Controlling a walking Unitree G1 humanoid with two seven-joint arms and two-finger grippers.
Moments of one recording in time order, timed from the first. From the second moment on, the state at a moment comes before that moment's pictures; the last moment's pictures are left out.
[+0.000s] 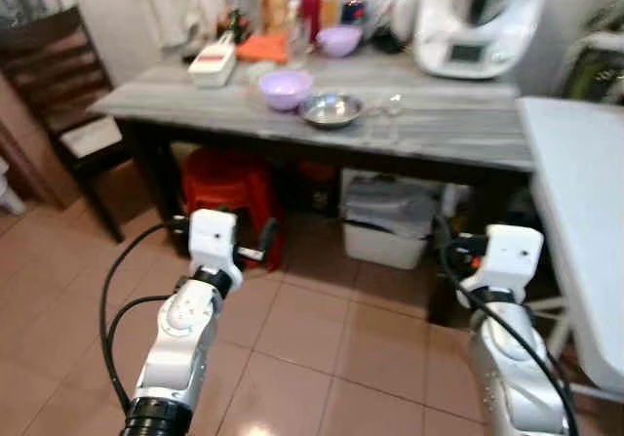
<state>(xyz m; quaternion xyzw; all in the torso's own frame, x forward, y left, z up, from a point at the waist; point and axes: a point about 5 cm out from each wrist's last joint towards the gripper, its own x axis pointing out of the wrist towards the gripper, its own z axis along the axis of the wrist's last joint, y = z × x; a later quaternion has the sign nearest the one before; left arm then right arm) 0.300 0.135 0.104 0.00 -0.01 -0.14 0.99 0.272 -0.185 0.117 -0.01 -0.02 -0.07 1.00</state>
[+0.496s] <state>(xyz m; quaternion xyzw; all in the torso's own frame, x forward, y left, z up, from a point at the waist) 0.300 0.134 0.105 0.00 -0.02 -0.16 0.99 0.272 -0.179 0.113 0.00 -0.01 -0.06 1.00</state>
